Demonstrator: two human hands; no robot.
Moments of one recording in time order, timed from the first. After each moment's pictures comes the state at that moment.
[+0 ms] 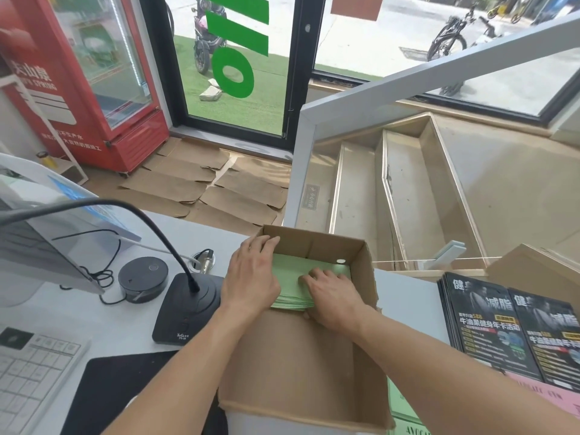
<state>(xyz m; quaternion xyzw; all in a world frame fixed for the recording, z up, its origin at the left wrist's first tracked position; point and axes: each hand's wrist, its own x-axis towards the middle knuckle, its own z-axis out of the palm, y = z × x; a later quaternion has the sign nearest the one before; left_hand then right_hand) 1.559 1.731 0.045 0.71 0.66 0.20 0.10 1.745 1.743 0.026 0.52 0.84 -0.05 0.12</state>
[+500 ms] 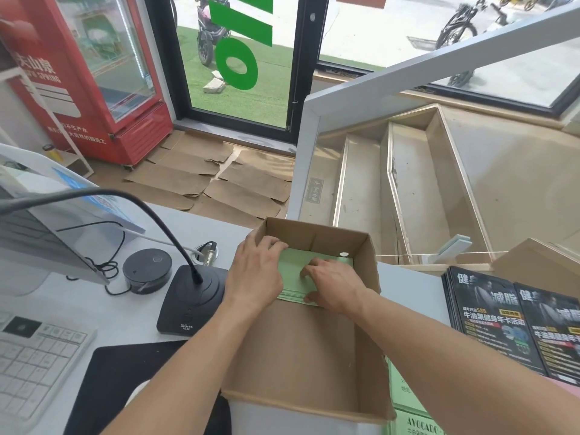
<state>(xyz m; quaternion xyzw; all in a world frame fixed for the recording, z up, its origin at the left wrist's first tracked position) 1.559 1.729 0.043 0.74 0.65 0.13 0.05 1.746 1.762 0.023 0.50 0.86 -0.07 0.11</state>
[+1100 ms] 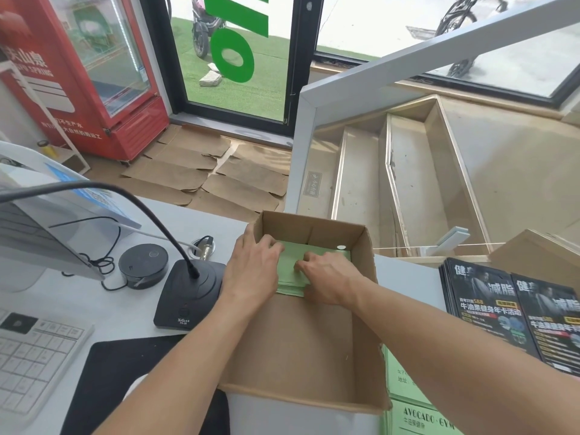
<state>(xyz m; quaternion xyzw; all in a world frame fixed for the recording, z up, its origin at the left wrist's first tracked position) 1.562 1.728 0.043 0.76 0.64 0.04 0.02 1.739 1.760 0.039 0.45 0.88 -0.02 0.17</state>
